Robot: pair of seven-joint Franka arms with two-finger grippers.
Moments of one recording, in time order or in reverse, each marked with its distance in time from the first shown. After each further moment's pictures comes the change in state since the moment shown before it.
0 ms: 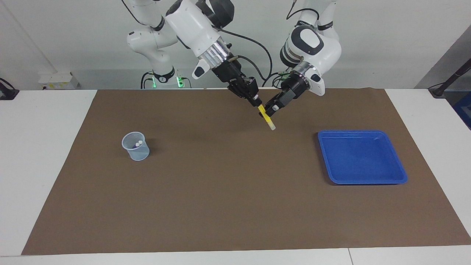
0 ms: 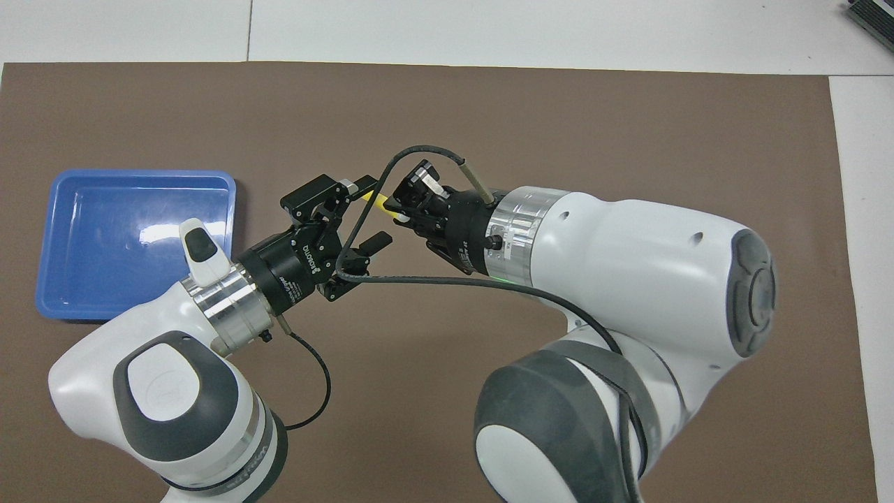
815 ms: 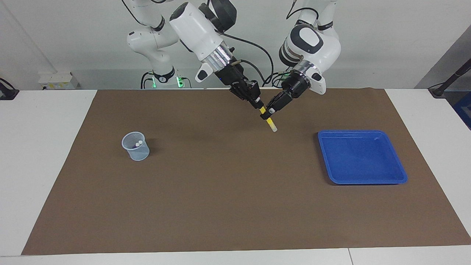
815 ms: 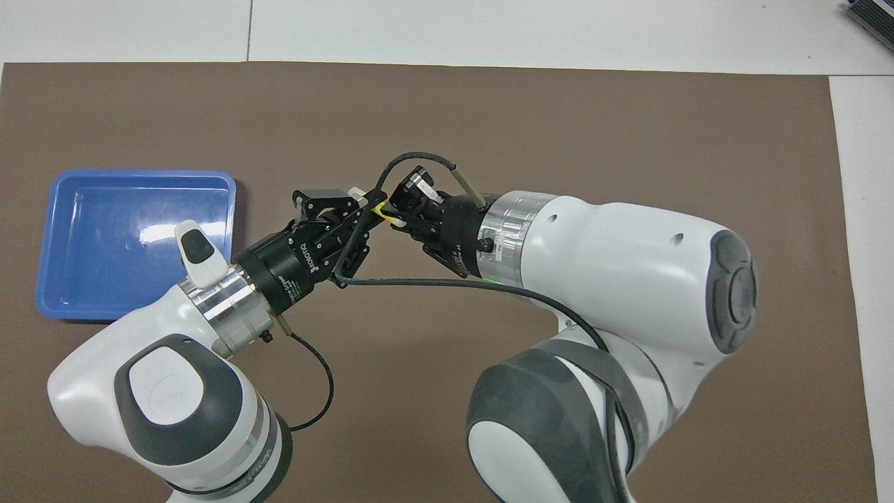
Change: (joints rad) left arm -0.005 0.000 -0.008 0.009 -0.010 0.050 -0.016; right arm 0.002 0.004 0.000 -0.010 0.001 -0.002 0.000
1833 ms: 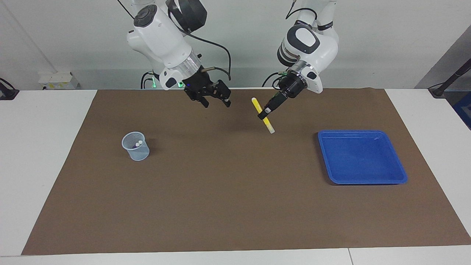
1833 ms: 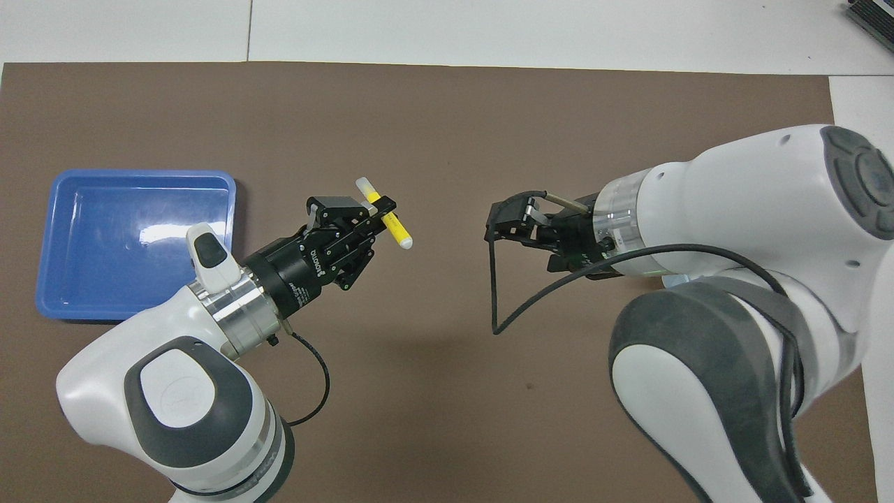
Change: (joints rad) left arm -0.002 0.003 -0.003 -0.006 0.046 -0.020 0.078; right arm -0.211 -0.058 -0.019 0.023 -0.204 -0.556 -0.477
